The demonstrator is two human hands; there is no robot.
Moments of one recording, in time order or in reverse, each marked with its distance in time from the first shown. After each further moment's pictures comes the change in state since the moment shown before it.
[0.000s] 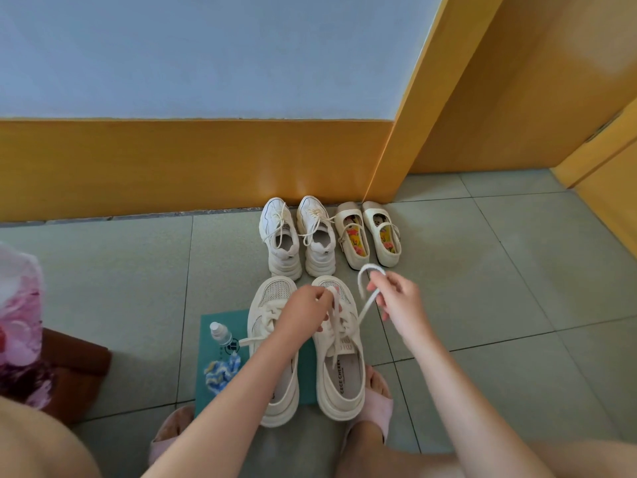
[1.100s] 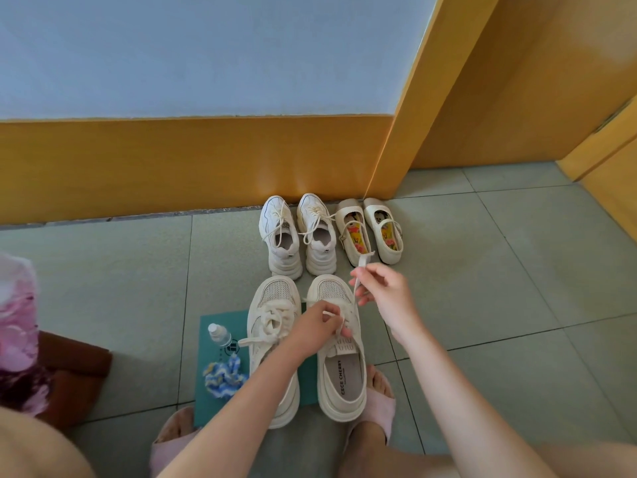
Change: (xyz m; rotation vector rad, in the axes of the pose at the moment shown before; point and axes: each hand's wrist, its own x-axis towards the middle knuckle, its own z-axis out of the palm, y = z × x) left_hand 0.002 -0.023 0.024 -0.080 -0.180 -0.068; right_hand 0.013 0.000 0.015 0.118 -0.079 -0.091
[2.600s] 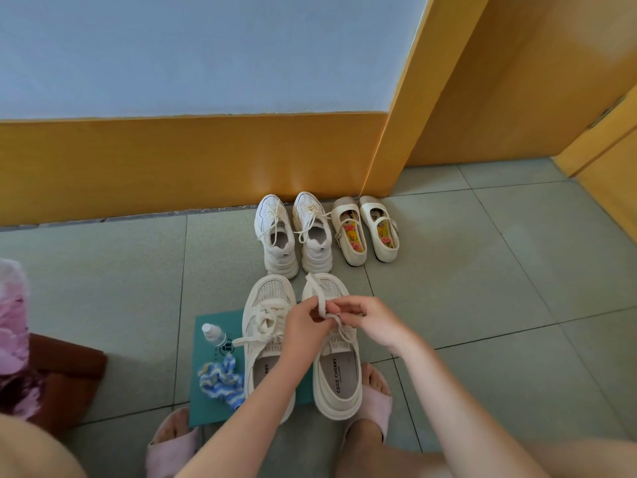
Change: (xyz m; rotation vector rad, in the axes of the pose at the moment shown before) left_hand -0.007 -0.006 0.012 -0.206 0.301 0.182; right_hand -0.004 0.035 -0.006 -0.303 -0.427 0.175
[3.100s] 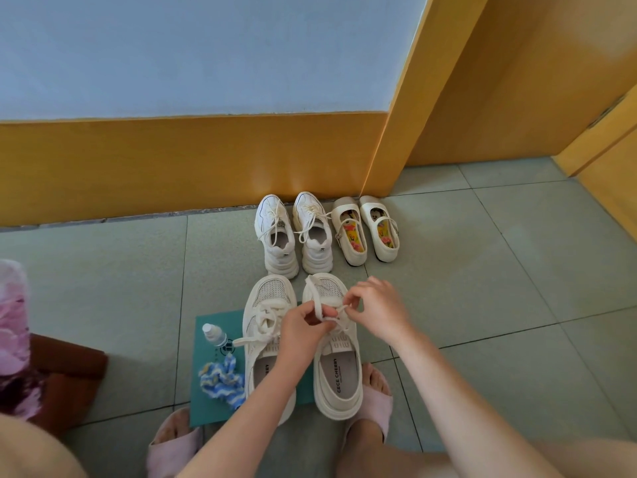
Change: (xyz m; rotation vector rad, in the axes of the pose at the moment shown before) left_hand -0.005 -0.003 -0.004 -0.104 0.023 -0.056; right_hand 0.010 0.003 -0.010 -0.815 0.319 -0.282
